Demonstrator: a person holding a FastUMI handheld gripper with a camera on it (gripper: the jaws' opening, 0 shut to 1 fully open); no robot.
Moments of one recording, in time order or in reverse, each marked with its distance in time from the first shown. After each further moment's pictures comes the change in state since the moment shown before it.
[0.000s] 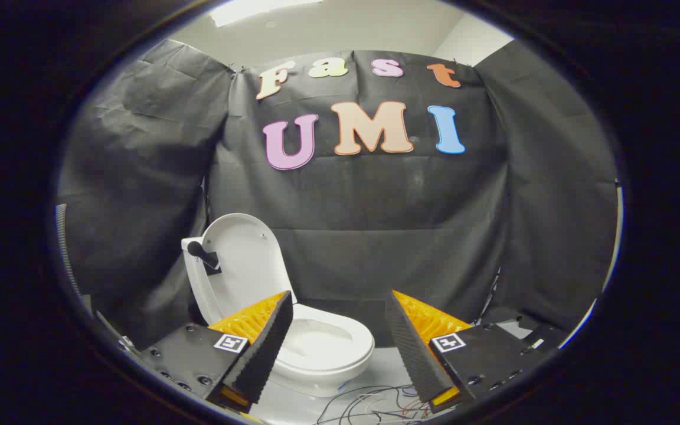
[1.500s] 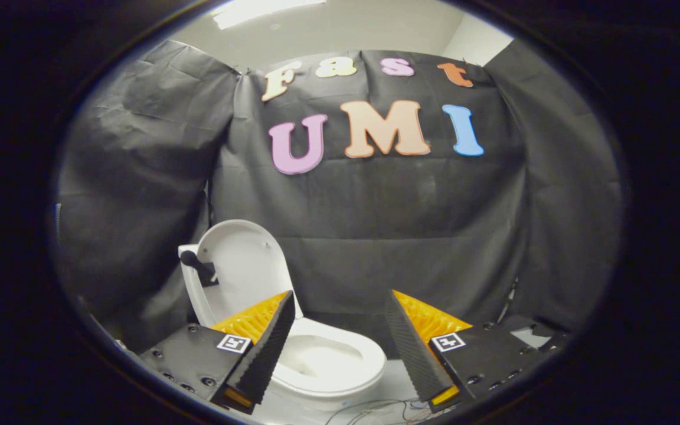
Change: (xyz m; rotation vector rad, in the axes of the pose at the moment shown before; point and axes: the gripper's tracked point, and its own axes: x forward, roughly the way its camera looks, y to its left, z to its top) arm 0.088 0.029 0.025 0.026 -0.105 0.080
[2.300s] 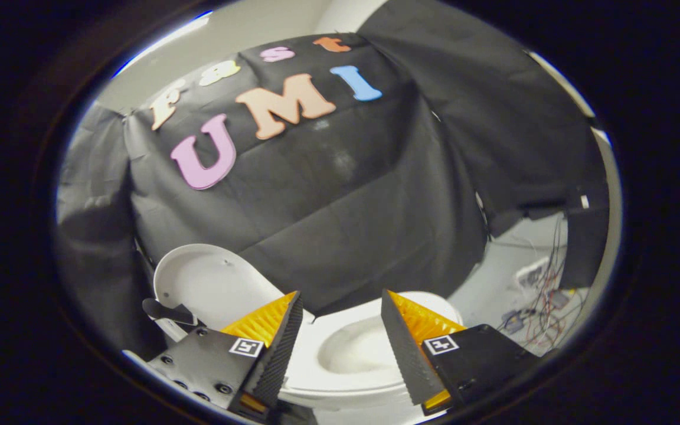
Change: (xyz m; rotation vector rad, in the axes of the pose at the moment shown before) arm 0.034 0.056 -0.158 0.571 0.112 -0.448
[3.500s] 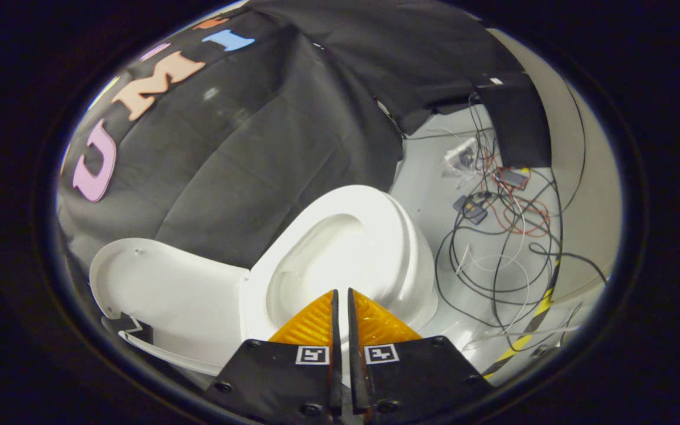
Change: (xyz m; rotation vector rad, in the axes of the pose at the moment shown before) arm 0.007 -0.075 -0.103 0.213 0.275 -0.343
